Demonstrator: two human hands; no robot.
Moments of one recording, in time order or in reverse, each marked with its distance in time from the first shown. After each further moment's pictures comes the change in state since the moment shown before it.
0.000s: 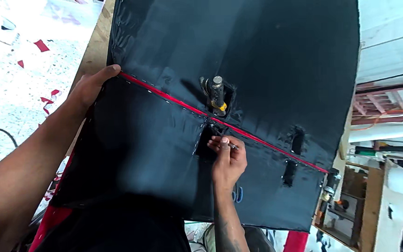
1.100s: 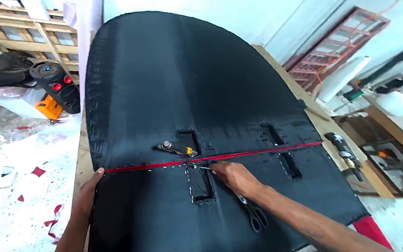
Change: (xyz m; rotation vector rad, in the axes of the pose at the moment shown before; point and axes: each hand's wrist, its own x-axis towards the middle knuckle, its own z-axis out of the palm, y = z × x) left_hand 0.008 -0.013 0.005 -0.026 -0.079 0.234; right_hand 0.085 0.002 -0.096 -0.950 -0.771 -0.140
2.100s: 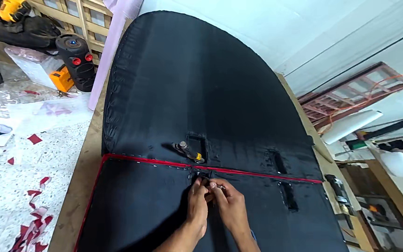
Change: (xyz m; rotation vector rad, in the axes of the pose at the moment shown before) left_hand -0.147 0.010 0.307 -0.736 -0.273 -0.287; right_hand -0.015 -0.072 0.044 0.692 0.613 0.153
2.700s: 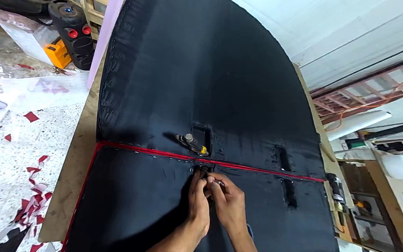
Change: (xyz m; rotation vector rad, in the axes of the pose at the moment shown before) left_hand 0.004 -0.005 0.001 -0.099 0.065 0.062; right_hand 0.009 -0.008 0.018 -0.008 -0.022 -0.032
